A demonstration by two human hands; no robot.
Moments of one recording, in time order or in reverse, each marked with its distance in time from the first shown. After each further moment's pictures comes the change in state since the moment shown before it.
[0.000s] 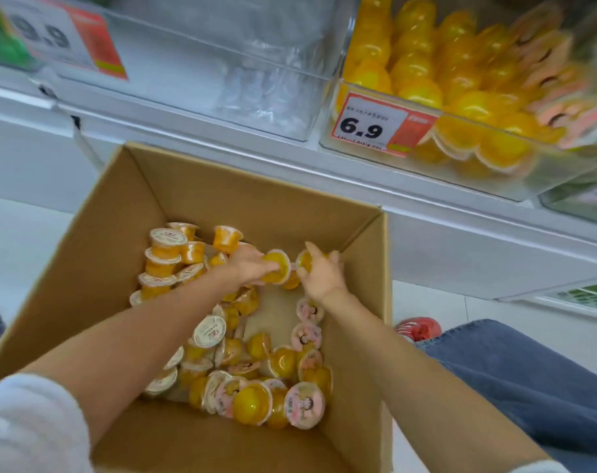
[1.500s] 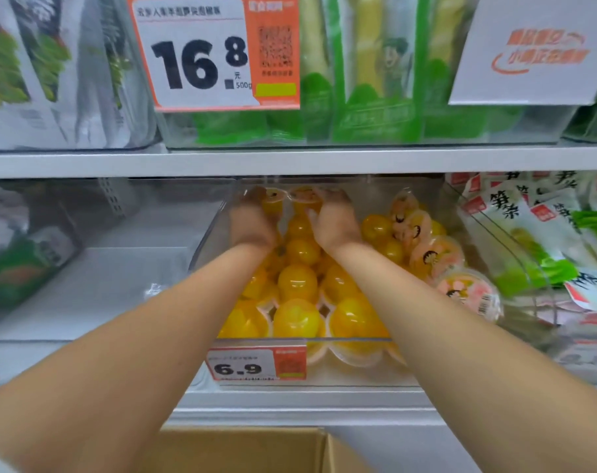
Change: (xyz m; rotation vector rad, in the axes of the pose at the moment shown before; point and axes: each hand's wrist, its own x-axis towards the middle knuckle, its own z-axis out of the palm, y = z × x) left_hand 0.027 0.405 -0.039 0.365 0.847 0.820; right_hand 0.146 -0.067 -0.361 0.157 0.717 -0.397
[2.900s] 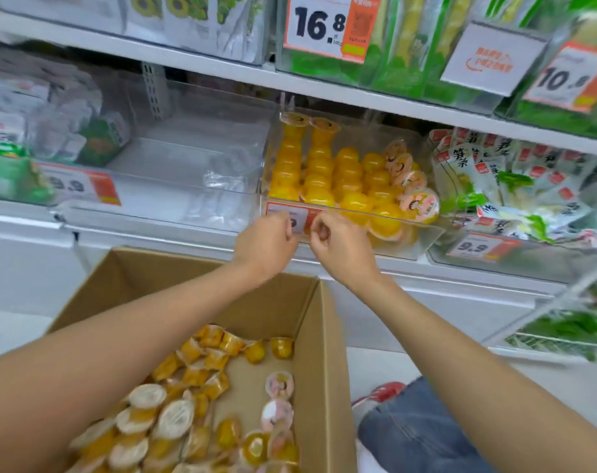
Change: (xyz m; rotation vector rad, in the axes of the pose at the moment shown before) left_hand -0.241 -0.018 -0.117 0.026 -0.267 0.069; right_hand -0.244 -0.050 -0.038 -0.080 -0.012 -0.260
